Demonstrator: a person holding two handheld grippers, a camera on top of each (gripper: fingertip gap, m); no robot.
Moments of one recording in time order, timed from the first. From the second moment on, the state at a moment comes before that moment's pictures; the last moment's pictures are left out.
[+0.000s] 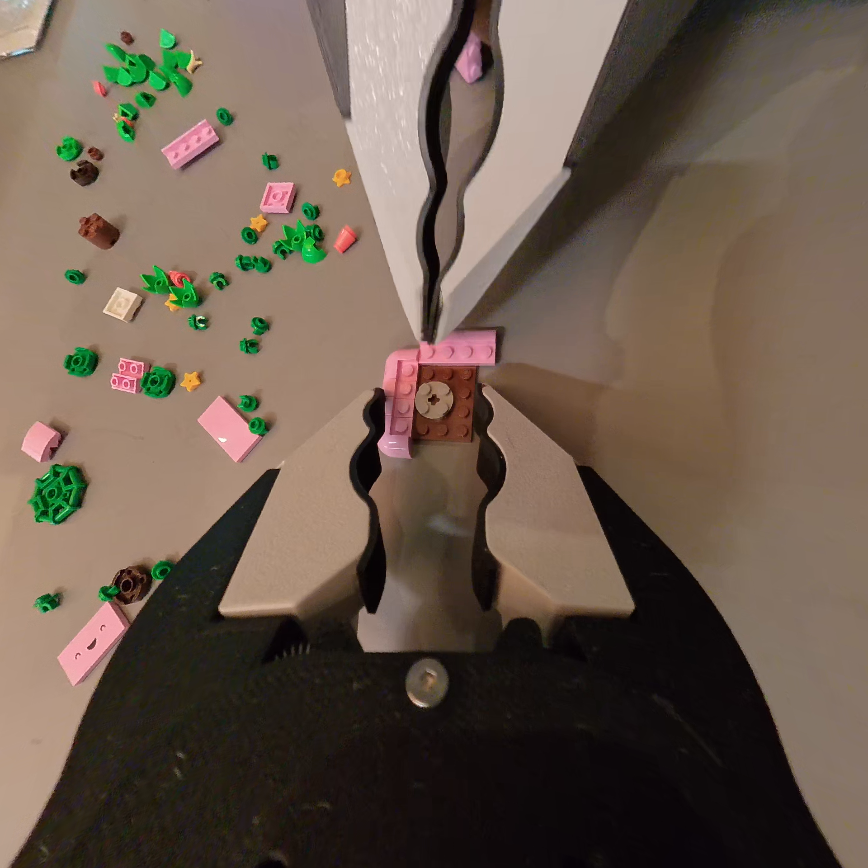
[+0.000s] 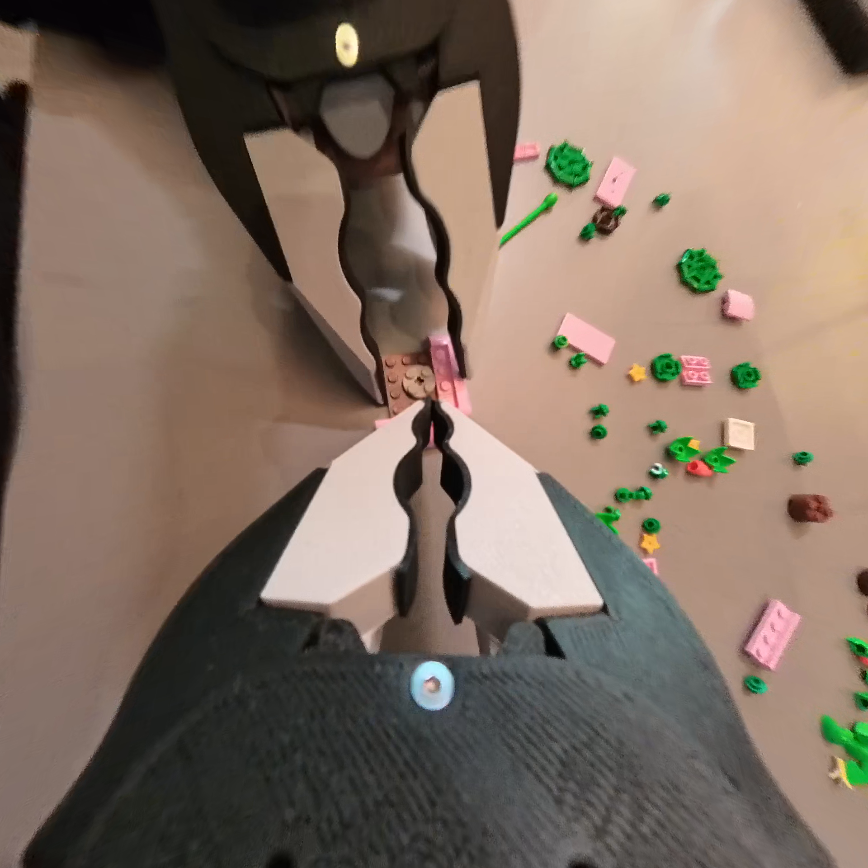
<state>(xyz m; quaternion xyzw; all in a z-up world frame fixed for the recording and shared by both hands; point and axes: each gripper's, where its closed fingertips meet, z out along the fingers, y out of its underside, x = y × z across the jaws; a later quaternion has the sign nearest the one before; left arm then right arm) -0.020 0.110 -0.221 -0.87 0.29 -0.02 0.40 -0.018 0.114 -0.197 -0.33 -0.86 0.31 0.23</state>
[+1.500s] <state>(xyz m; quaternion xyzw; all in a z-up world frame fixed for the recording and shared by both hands) -0.023 0.112 -0.220 -0.87 0.27 -0.01 0.41 -0.012 0.111 -0.217 -0.30 -0.89 0.29 0.20</state>
